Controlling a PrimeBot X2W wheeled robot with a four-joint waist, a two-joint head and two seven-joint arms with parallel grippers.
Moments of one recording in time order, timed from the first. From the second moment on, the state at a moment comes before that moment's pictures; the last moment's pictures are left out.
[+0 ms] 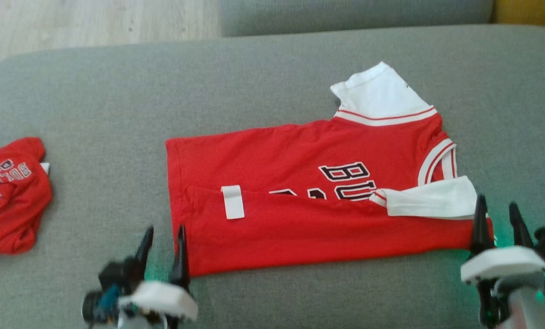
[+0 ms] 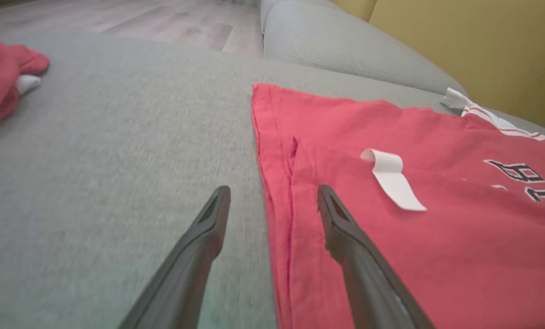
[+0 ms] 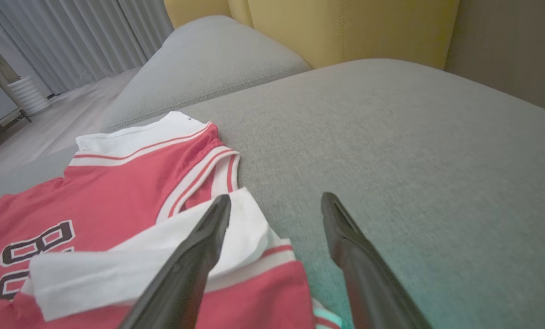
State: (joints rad) left arm -0.11 0.04 -0.20 0.58 -0.33 -0.05 -0.26; right arm -0.16 -0.05 -0.23 0.62 0.20 0.13 -0.26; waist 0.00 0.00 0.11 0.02
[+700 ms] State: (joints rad) left arm -0.68 0.08 -0.14 1.03 -0.27 -0.10 -0.26; right arm -0.41 -0.09 0.00 0.55 0.20 0.13 -0.26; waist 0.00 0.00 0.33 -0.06
